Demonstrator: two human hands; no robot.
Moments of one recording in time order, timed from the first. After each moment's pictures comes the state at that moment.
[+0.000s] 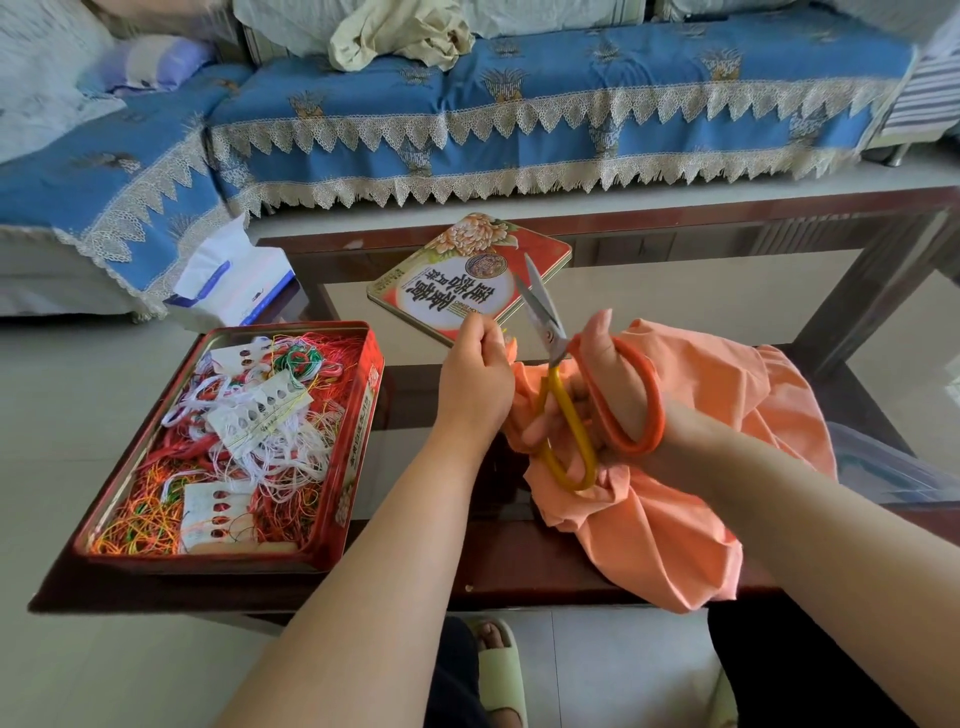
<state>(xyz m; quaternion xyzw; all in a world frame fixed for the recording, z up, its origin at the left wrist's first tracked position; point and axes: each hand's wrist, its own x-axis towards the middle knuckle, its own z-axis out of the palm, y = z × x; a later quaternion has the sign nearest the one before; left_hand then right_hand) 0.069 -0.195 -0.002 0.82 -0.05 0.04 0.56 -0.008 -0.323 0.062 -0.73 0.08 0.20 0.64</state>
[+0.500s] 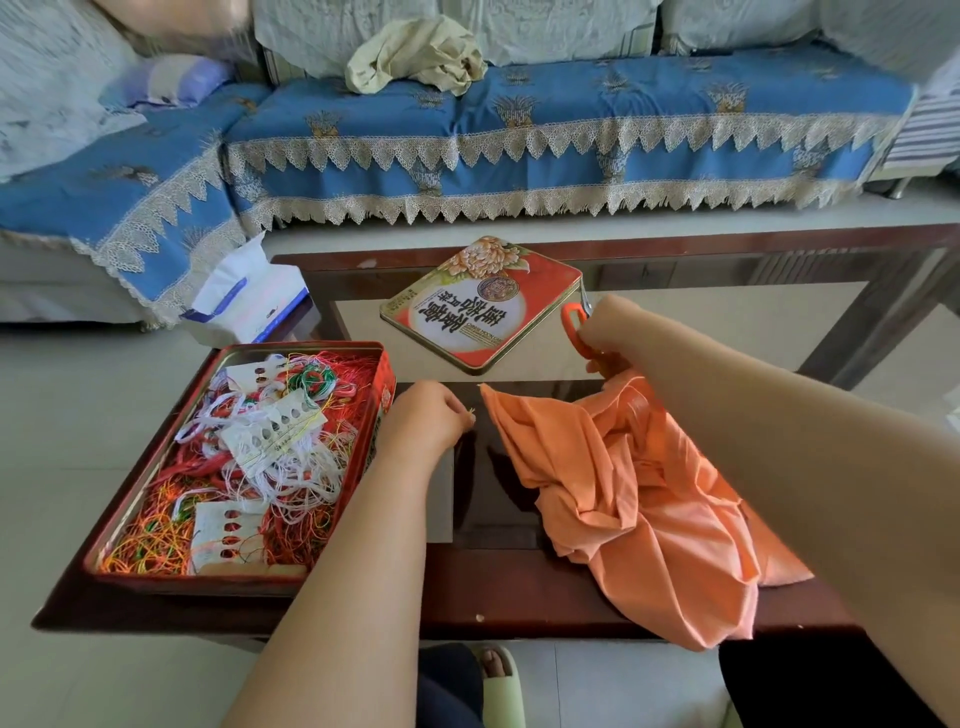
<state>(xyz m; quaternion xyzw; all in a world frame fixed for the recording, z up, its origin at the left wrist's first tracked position) 0.099 -0.136 -0.013 0.96 0.02 -0.10 0.27 0.135 -0.345 0.042 -0.90 0.24 0.15 0.34</state>
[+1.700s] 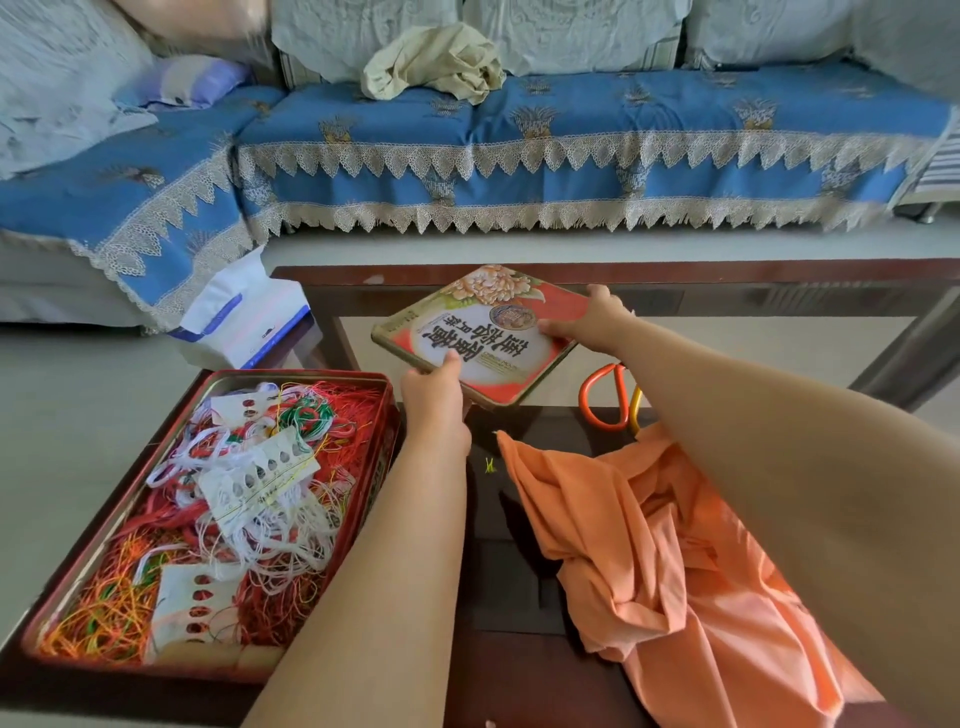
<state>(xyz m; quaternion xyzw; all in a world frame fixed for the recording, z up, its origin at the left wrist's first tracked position) 0.177 -0.163 -0.024 0.56 0.28 -0.01 0.78 0.244 -0.353 -0.008 -0.92 0.16 0.06 0.34</state>
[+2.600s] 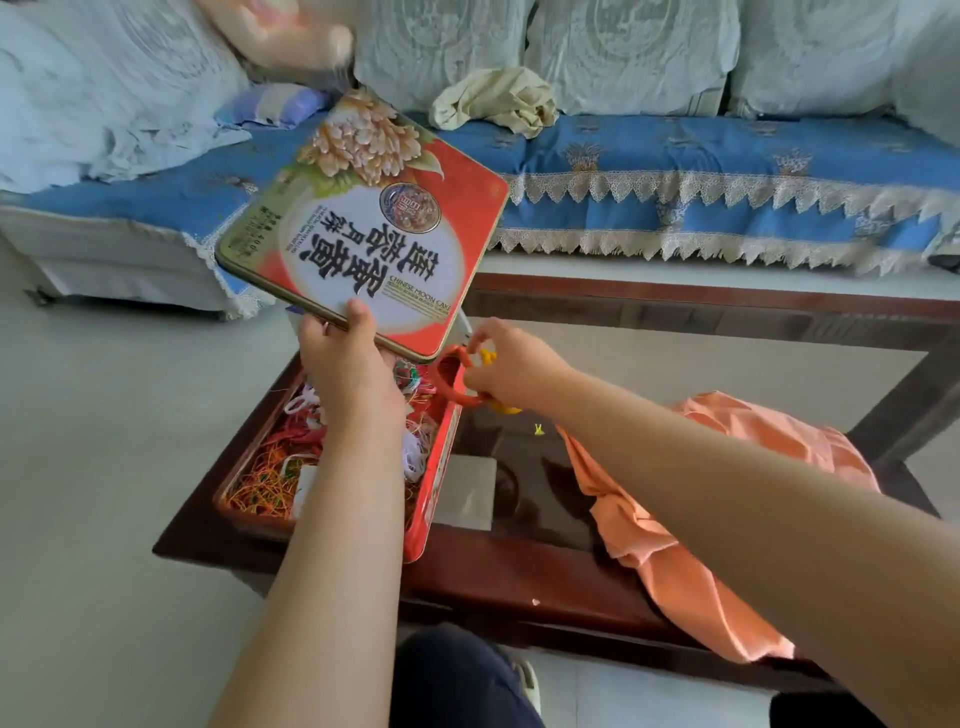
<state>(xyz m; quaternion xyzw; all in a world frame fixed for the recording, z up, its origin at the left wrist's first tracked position) 0.066 -0.055 0.083 0.48 0.15 0.26 0.82 0.092 -0.197 0.074 -0.94 -0.08 0.08 0.33</state>
